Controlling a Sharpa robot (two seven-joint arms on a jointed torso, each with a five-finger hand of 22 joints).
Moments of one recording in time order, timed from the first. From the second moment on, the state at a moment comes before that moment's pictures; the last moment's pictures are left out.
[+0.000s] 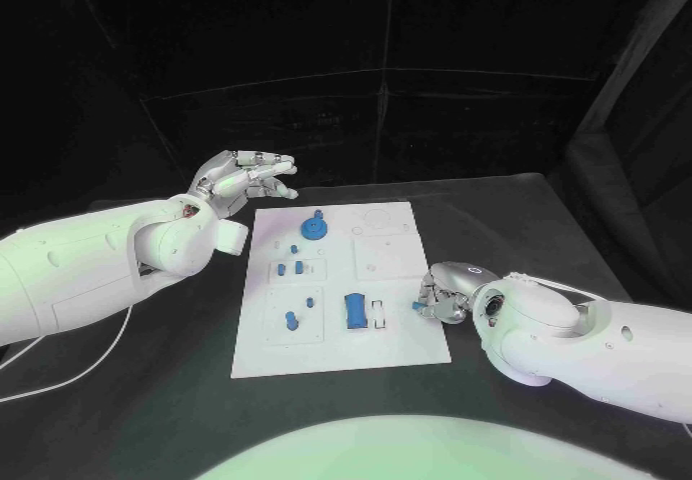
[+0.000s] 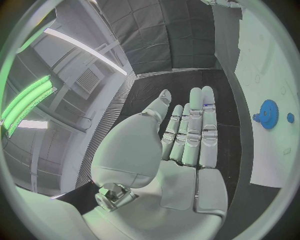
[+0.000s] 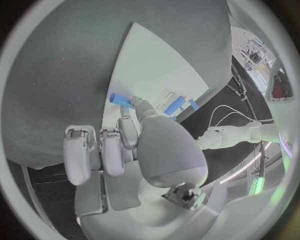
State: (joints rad) left arm 1.25 -0.81 -0.16 1.33 0.04 -0.11 0.45; left_hand 1.34 0.03 0.10 -0.11 0.05 0.95 0.22 0.14 0.07 0.91 0.16 0.30 0.07 1.11 0.07 0.61 0.36 0.18 1.13 0.17 0.31 0.20; right arm 1.01 -0.94 -0.12 1.83 -1.55 -0.27 -0.65; right_hand 1.39 0.07 0.09 -0.03 0.45 0.92 0.12 0.41 0.10 1.38 0.02 1.25 1.28 1.47 -0.04 1.52 1.31 0.02 1.47 0.07 1.57 1.31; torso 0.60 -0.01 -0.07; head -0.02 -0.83
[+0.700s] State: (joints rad) left arm 1.25 -0.82 -0.16 1.34 0.04 -0.11 0.45; left_hand 1.34 0.03 0.10 -0.11 0.05 0.95 0.22 0.14 0.07 0.91 0.16 0.30 0.07 1.11 0.07 0.61 0.36 0.18 1.13 0.17 0.31 0.20; right arm 1.00 -0.90 -0.12 1.84 -1.33 -0.47 -0.57; right_hand 1.24 -0.04 0.22 0.01 0.45 0.97 0.10 0.39 0.11 1.40 0.02 1.26 1.30 1.47 -0.05 1.52 1.31 0.02 1.47 0.07 1.57 1.31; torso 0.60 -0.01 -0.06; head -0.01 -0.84
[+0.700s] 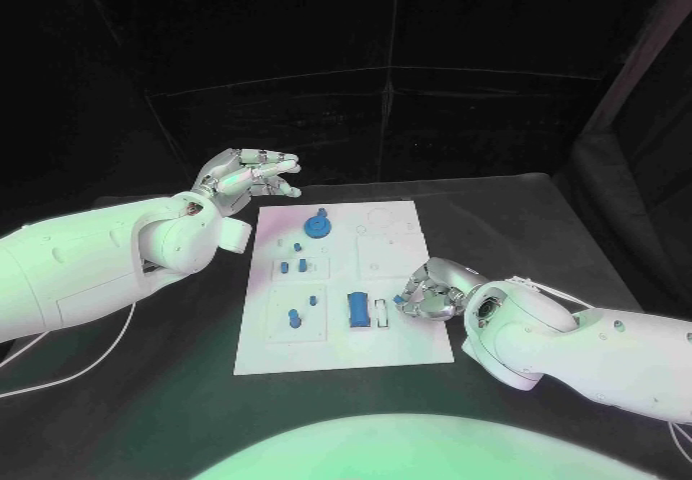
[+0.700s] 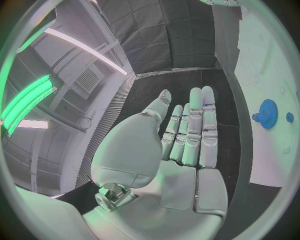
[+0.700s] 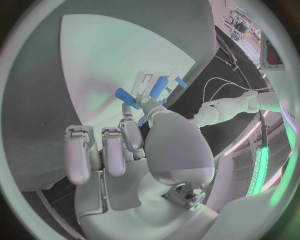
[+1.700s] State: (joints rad) left arm 1.25 -0.81 -0.16 1.34 0.04 -0.11 0.44; left_hand 1.34 0.04 0.10 -0.10 0.05 0.95 0.22 0.15 0.07 0.91 0.15 0.30 0.07 1.11 0.07 0.61 0.36 0.18 1.13 0.17 0.31 0.20; right arm 1.01 -0.79 -0.12 1.75 -1.23 -0.45 -0.60; right_hand 1.18 -0.04 0.20 0.06 0.44 1.03 0.06 0.43 0.16 1.42 0.00 1.26 1.31 1.47 -0.07 1.52 1.31 0.02 1.47 0.05 1.57 1.31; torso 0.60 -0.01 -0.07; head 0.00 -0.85
